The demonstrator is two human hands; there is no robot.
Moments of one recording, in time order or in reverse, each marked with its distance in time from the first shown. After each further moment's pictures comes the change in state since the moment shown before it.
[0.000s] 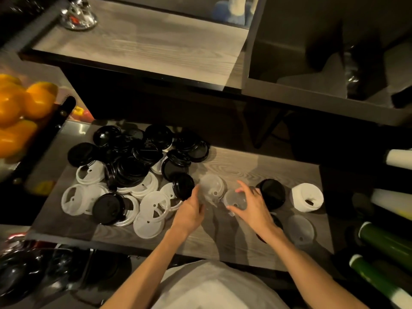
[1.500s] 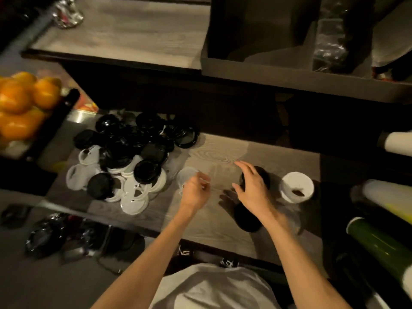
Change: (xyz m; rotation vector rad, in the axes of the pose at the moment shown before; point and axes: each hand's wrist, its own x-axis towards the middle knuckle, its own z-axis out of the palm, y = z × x) left_hand 0.000 0.091 0.052 -0.022 0.291 -0.171; right_hand -0.004 0.024 -0.067 0.161 -0.045 -0.100
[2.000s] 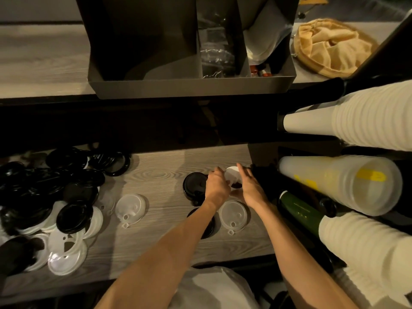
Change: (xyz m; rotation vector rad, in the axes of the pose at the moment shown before) left_hand 0.009 0.151 0.170 0.046 -0.374 0.164; right_hand -0.031 0.118 -0.089 -0.096 -0.029 0.564
